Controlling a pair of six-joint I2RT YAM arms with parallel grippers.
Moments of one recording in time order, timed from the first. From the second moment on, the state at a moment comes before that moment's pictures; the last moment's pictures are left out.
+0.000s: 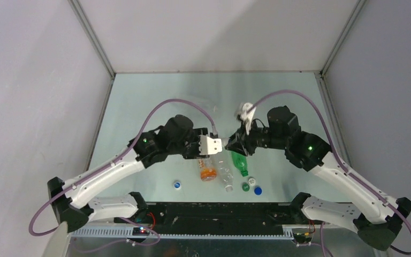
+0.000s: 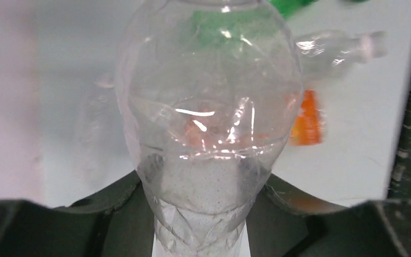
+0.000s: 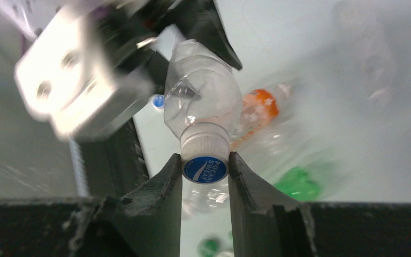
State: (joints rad) left arm -0.89 1.15 1.13 -0.74 0.22 0.70; right arm 0.81 0.99 1.09 -0.52 -0.43 -0.18
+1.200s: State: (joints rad) left arm -0.88 1.21 1.14 -0.73 0.33 0.74; right arm 0.72 0.82 1.03 -0.54 -0.63 -0.57
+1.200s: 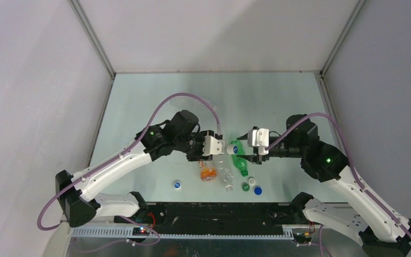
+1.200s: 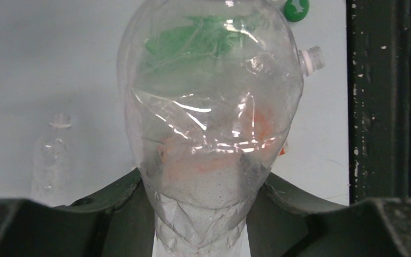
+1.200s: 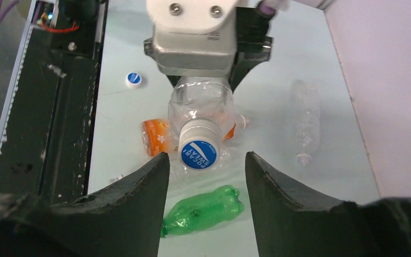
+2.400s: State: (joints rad) left arm -1.09 1.06 0.82 -0.18 -0.39 0.84; right arm 0.66 0.99 1.03 -0.42 -0.34 0.68
